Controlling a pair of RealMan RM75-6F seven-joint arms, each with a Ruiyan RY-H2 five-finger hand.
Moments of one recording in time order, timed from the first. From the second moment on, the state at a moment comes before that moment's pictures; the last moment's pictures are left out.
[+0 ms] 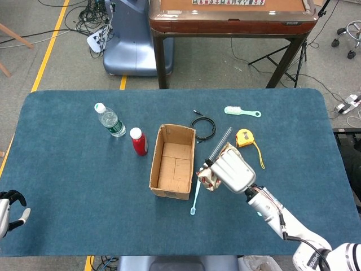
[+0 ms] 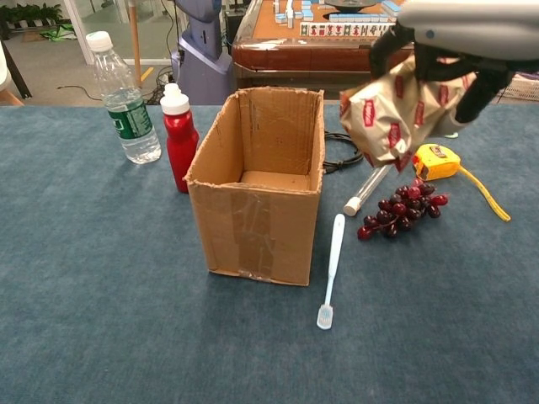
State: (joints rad) left arm -0.03 -1.08 -0.05 -1.68 1.38 1.49 0.15; right arm 0.71 -1.12 0.11 -2.03 -1.36 1.11 -0.86
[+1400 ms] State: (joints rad) left arm -0.02 -1.06 -0.03 -1.70 1.41 1.50 0.12; right arm 0.85 -1.47 0.23 -1.81 -1.33 1.22 -0.92
